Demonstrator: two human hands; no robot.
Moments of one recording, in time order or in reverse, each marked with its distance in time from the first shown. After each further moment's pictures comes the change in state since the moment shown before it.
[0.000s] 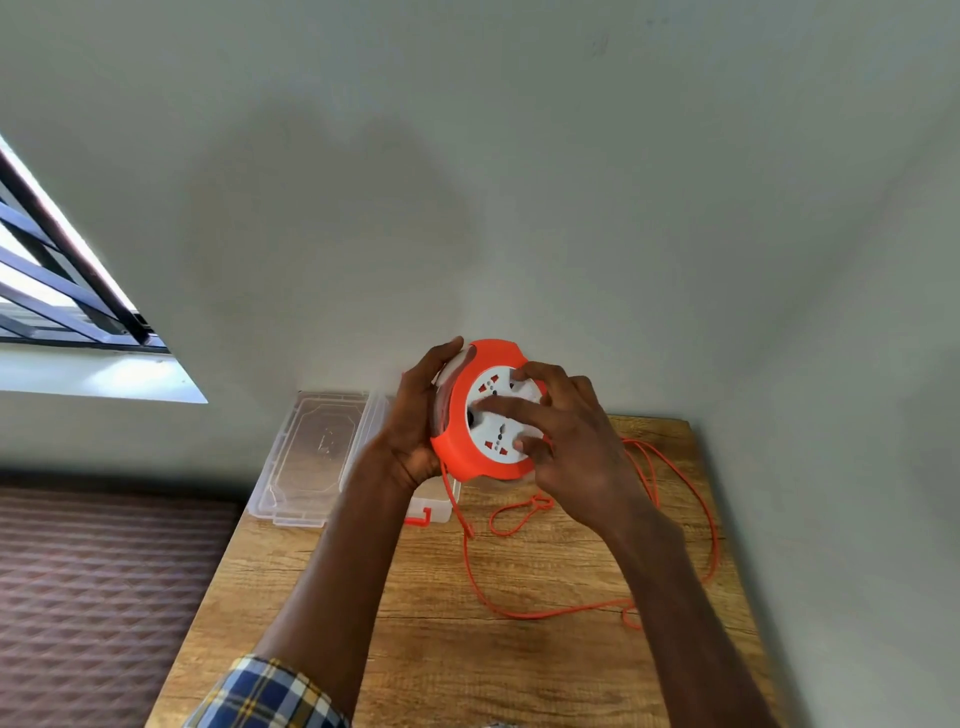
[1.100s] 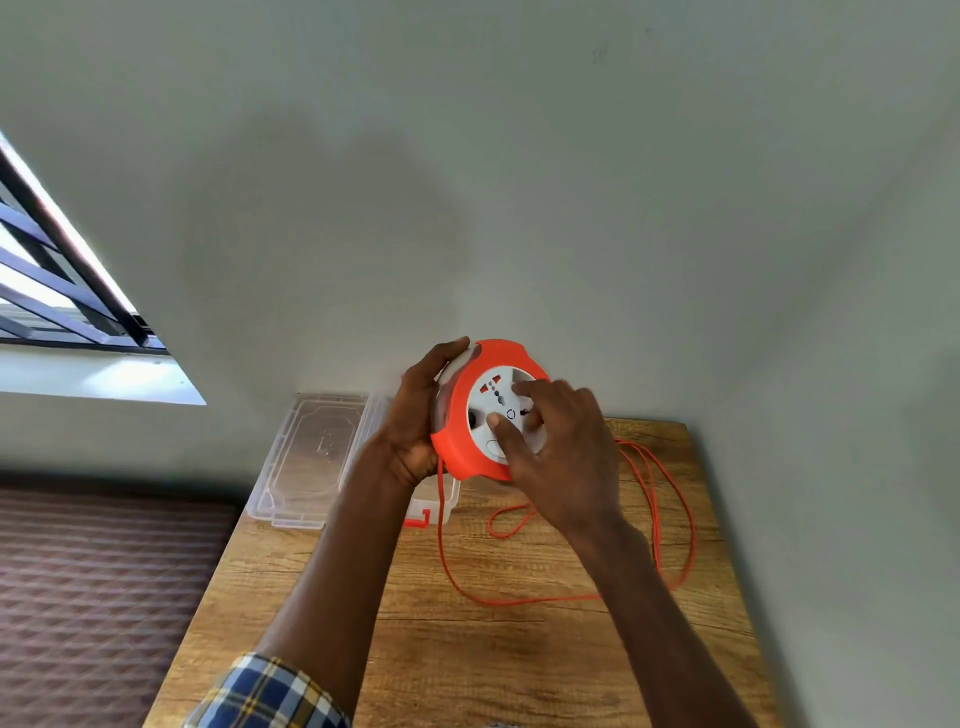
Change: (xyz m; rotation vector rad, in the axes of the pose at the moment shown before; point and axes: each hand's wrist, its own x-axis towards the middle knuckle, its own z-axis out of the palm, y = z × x) left_hand 0.002 0.002 -0.001 -0.057 -0.062 -0.029; right_hand -0.003 -0.009 0.025 -0.028 0.300 0.149
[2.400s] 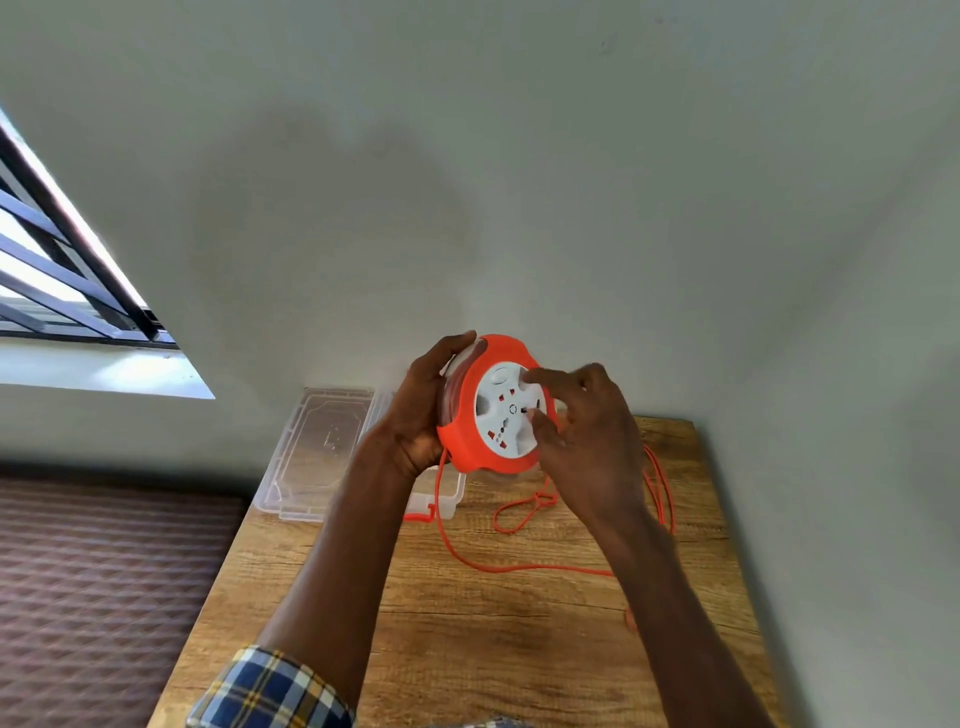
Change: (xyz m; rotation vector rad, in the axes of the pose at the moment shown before) left_hand 0.001 0.005 0.001 0.052 0.046 -0.015; right_hand 0.005 0.005 -0.015 0.046 -0.004 0.082
